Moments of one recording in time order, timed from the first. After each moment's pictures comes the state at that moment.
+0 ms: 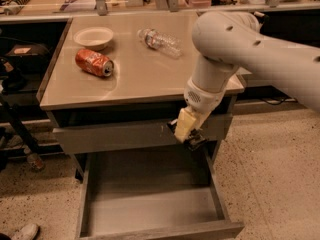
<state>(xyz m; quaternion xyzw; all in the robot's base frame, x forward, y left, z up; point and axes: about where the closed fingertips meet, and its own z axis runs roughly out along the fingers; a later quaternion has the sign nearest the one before) 0.521 -0.095 0.771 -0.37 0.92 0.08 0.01</state>
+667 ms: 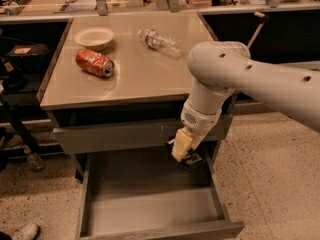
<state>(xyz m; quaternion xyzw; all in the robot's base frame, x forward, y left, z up) 0.489 -0.090 0.721 -0.36 0.93 0.10 -0.03</state>
